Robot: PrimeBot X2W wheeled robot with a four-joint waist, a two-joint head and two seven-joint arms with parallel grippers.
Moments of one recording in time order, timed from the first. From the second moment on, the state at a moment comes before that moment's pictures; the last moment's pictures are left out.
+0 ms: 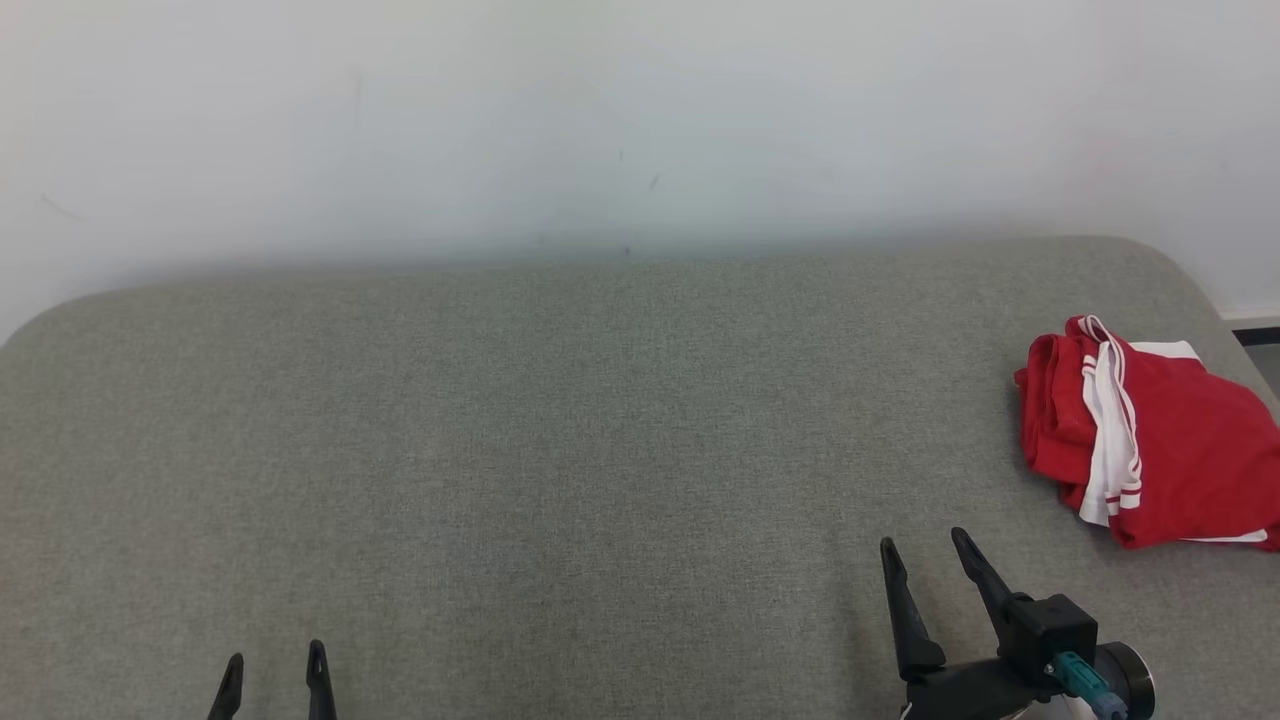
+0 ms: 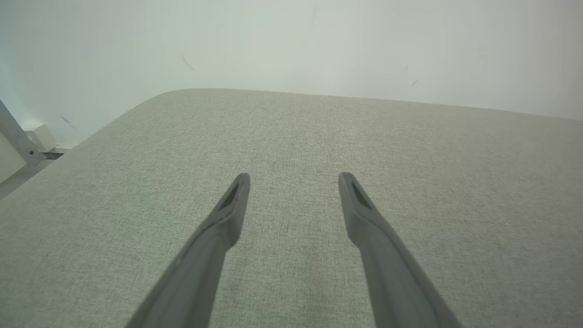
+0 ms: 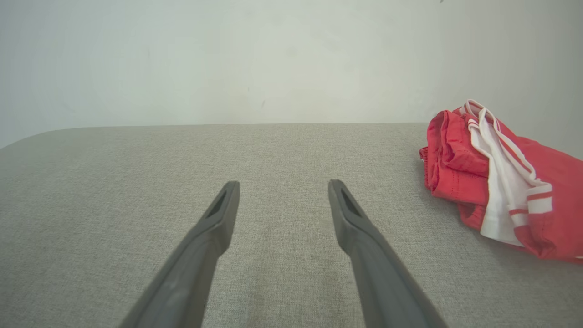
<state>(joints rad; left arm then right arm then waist) 0.04 0.05 0.11 0.32 -0.12 -0.07 -0.26 -0.13 -0.05 0.03 0.43 0.05 0.13 -0.26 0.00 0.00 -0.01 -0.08</state>
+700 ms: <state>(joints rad) 0.04 0.05 0.10 0.33 -0.12 -0.07 -0.26 -0.12 -0.05 0.04 0.43 0.06 0.13 -0.26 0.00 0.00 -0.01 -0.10</state>
